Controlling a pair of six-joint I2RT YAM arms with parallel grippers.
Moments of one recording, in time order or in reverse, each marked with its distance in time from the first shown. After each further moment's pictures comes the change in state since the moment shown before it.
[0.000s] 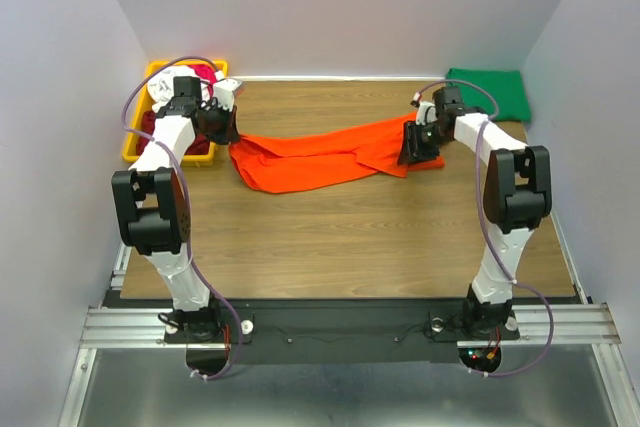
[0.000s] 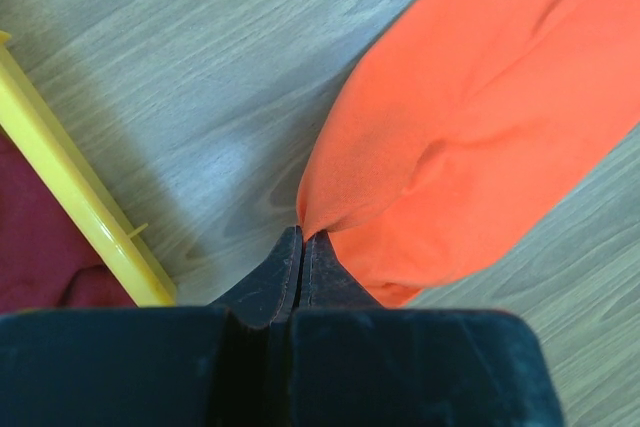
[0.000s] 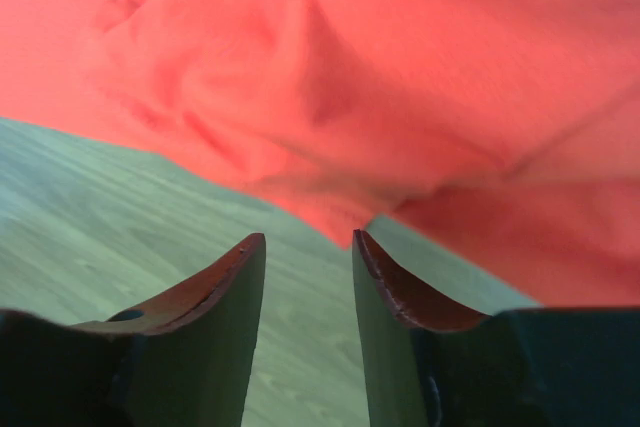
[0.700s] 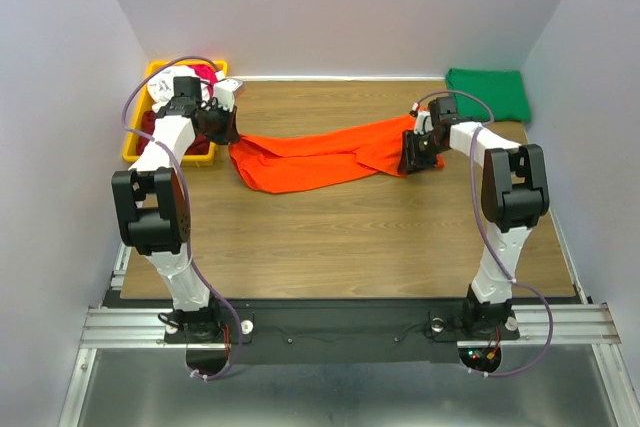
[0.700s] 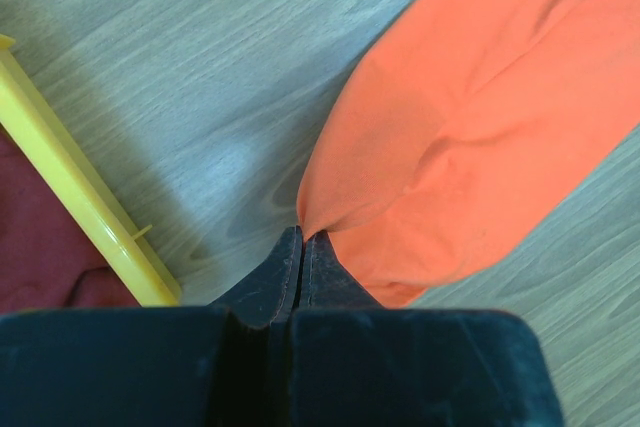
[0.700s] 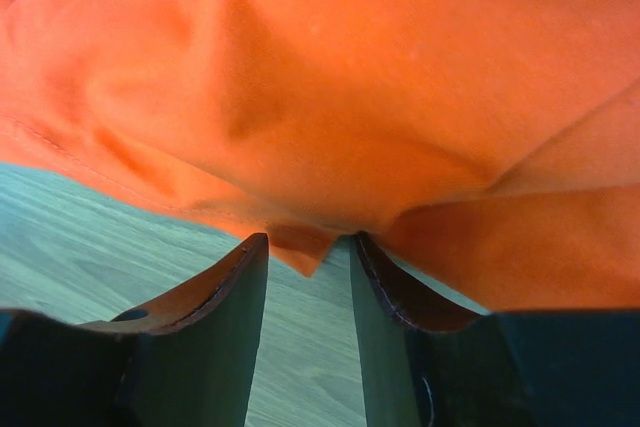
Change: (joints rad) left arm 0.000 0.000 0.000 -0.002 0.000 0.019; right arm 0.037 0.037 -0.097 0.120 0.089 0.040
